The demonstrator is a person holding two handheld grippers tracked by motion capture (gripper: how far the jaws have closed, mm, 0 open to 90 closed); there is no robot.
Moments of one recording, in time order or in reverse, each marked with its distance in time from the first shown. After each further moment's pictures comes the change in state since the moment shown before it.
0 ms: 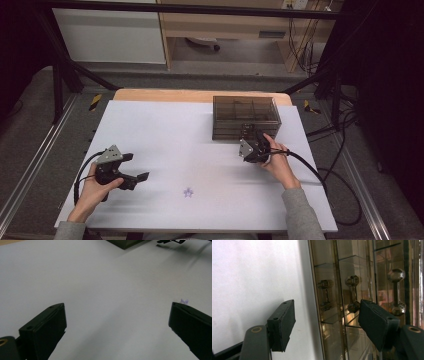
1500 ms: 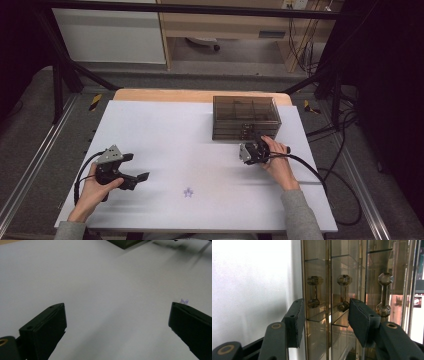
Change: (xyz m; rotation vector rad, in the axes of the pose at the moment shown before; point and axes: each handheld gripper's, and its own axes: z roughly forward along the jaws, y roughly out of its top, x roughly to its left) left arm 0.000 0.000 0.001 0.000 -0.001 -0.002; right arm 0.009 -0.002 0.002 0.012 -0.142 -0.138
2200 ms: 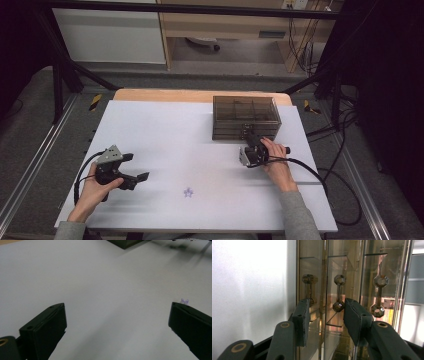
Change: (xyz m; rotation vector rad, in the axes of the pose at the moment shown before) left arm 0.000 0.000 0.000 -0.001 0.000 0.000; right arm 0.012 -0.001 0.002 -0.001 -0.117 -0.065
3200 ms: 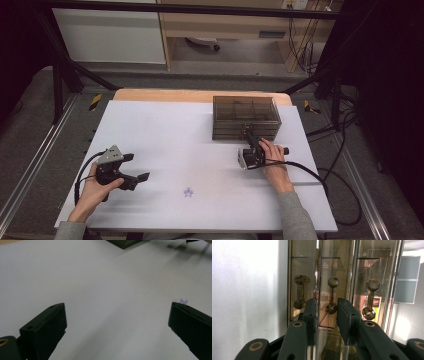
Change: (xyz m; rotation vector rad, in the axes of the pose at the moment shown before) left arm -0.001 0.000 0.001 0.001 -0.001 0.006; right arm 0.008 0.005 0.002 0.024 -0.106 -0.041
